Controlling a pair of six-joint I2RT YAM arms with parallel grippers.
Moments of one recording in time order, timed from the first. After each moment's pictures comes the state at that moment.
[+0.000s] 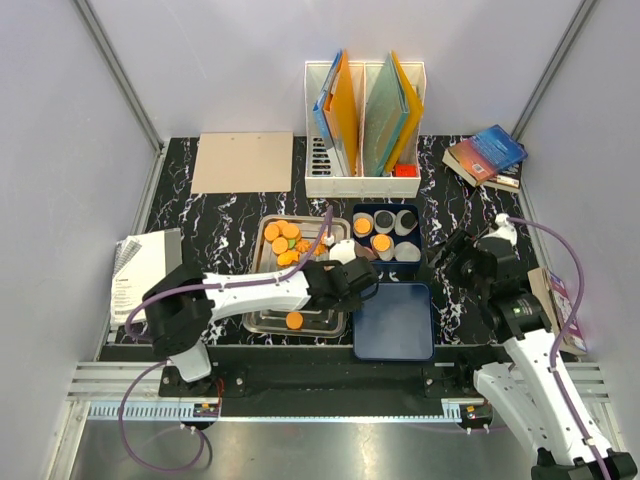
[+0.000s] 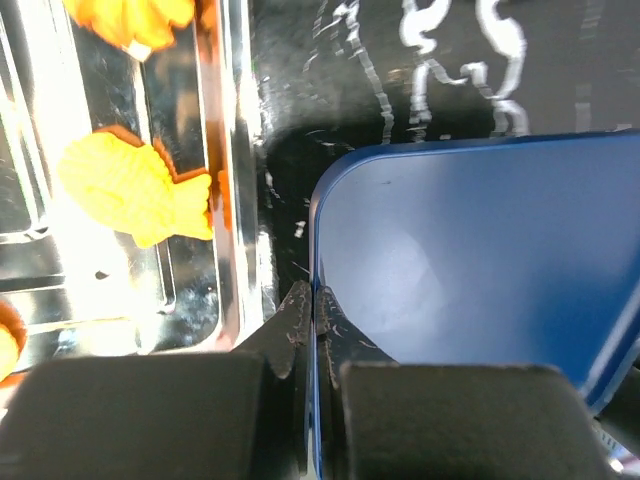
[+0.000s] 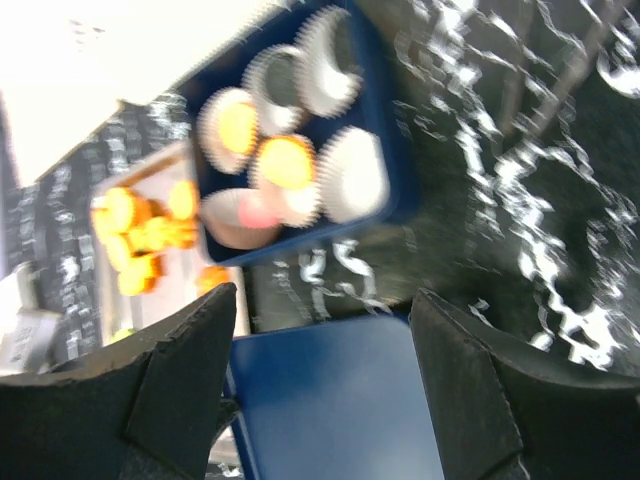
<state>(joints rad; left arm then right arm) -1.16 1.70 1.15 -0.54 -0.29 -1.12 0.24 0.61 0.64 -0.58 0.10 0.73</state>
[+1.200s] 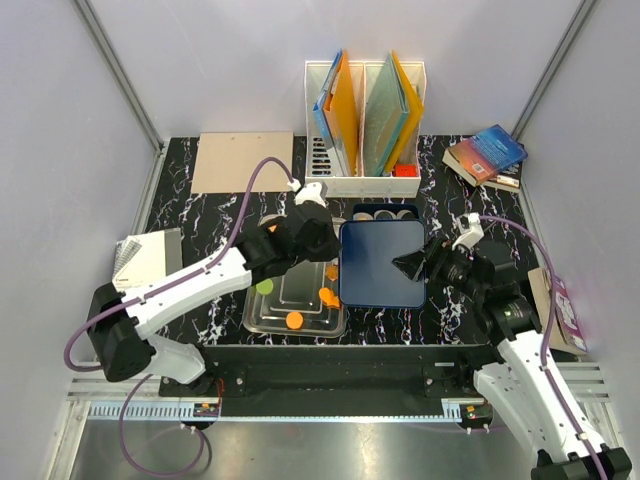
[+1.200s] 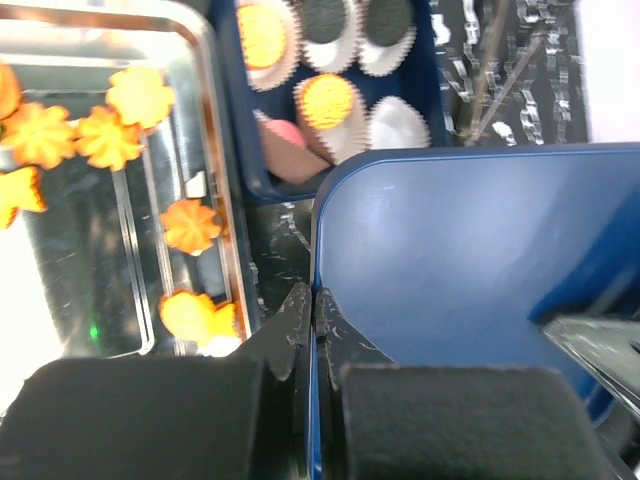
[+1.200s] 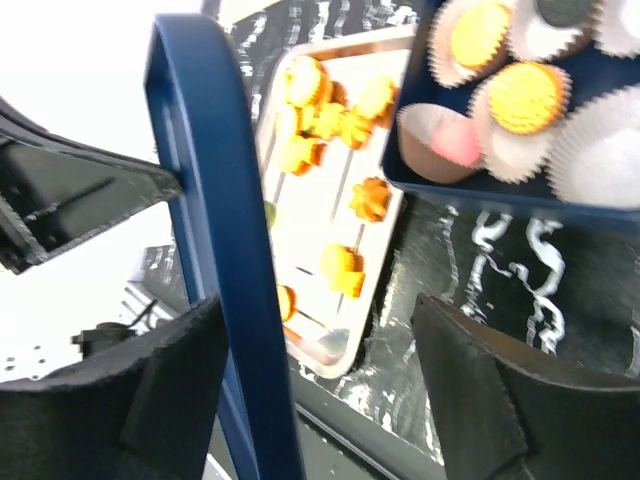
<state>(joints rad) -0.95 1.38 1.21 -0.49 -0.26 -0.82 0.24 0.60 0.55 -0.33 -0.42 0.67</state>
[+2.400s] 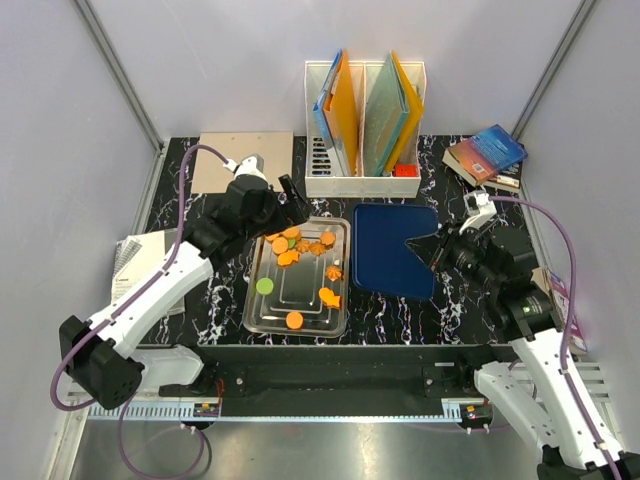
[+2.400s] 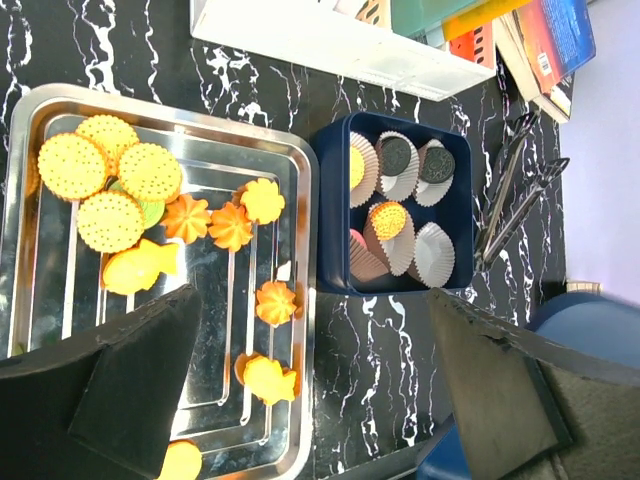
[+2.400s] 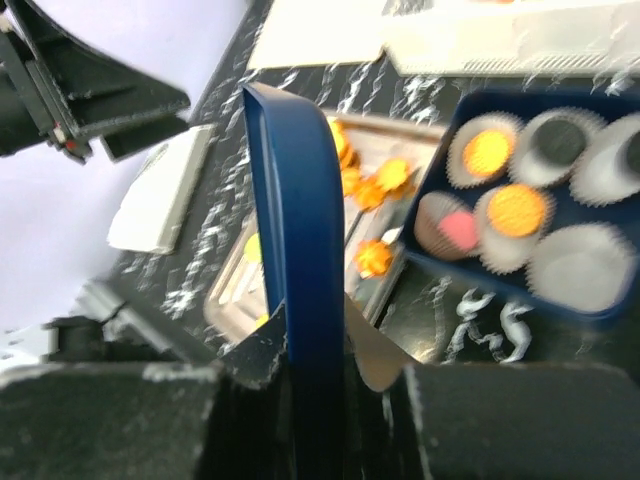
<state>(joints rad) -0.61 1.22 1.15 -0.48 -0.15 -0.77 0.26 0.62 0.75 -0.36 -0.42 0.52</state>
